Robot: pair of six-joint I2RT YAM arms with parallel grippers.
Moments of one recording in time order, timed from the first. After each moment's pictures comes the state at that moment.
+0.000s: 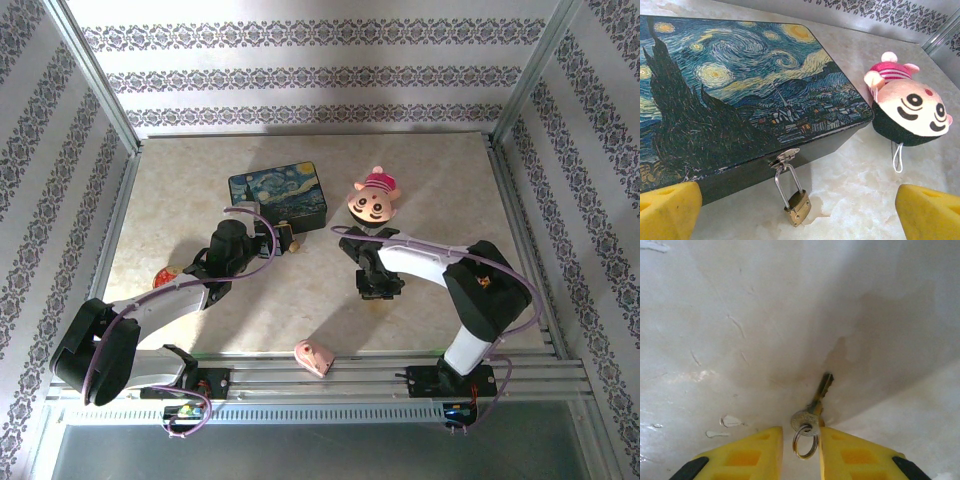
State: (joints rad) left arm -0.47 1.28 0.55 0.32 -0.06 -0.43; right arm 0.67 1.70 0.97 -0.91 0.07 0.73
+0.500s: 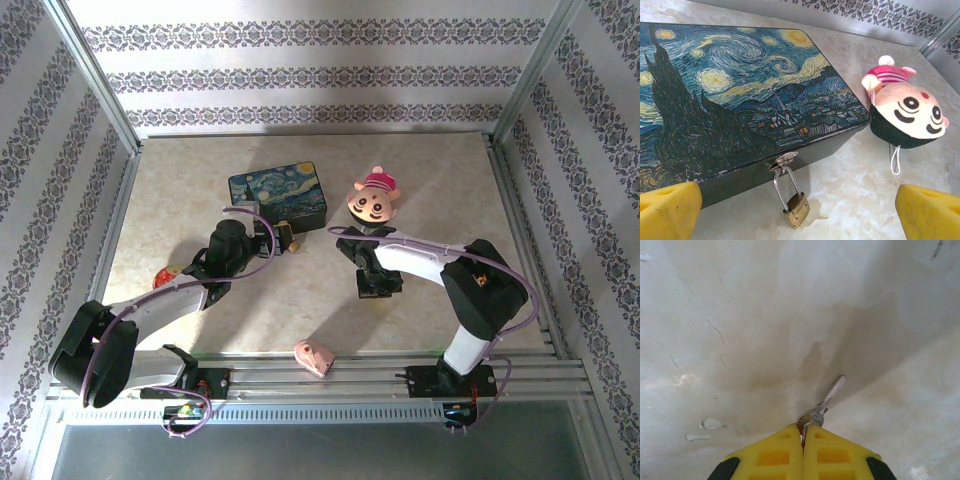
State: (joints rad) left arm -0.47 1.27 0.55 0.32 -0.06 -0.42; right arm 0.69 1.70 1.01 -0.97 0.15 0.72
